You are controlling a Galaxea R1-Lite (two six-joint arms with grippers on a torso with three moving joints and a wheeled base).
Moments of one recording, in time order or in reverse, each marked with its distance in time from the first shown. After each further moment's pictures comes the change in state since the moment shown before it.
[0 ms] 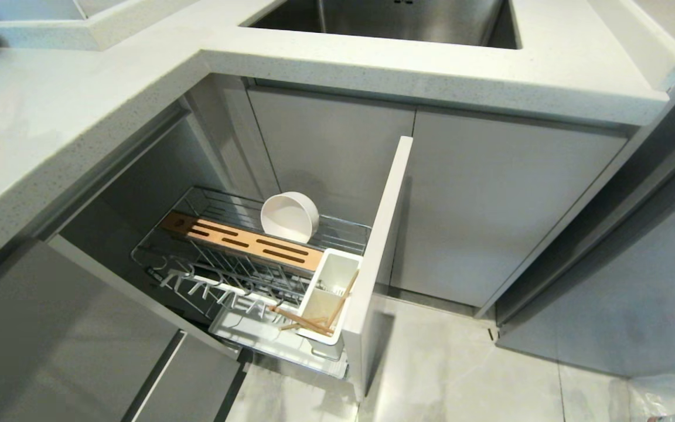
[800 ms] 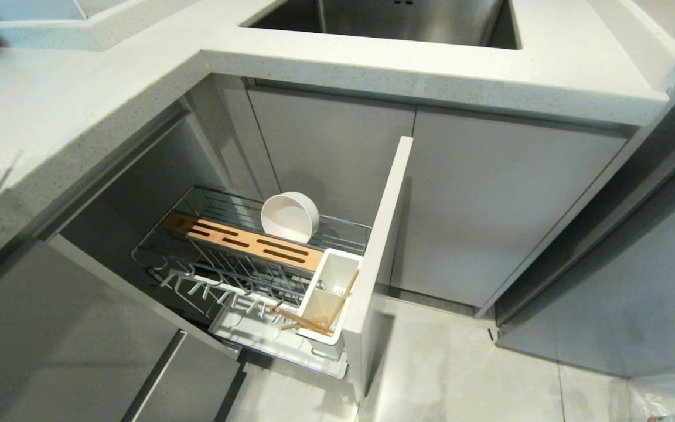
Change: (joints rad) left arm -0.367 -0.196 0.541 -0.581 -0.019 0.395; right arm 0.000 0.000 0.000 0.000 0.000 0.000
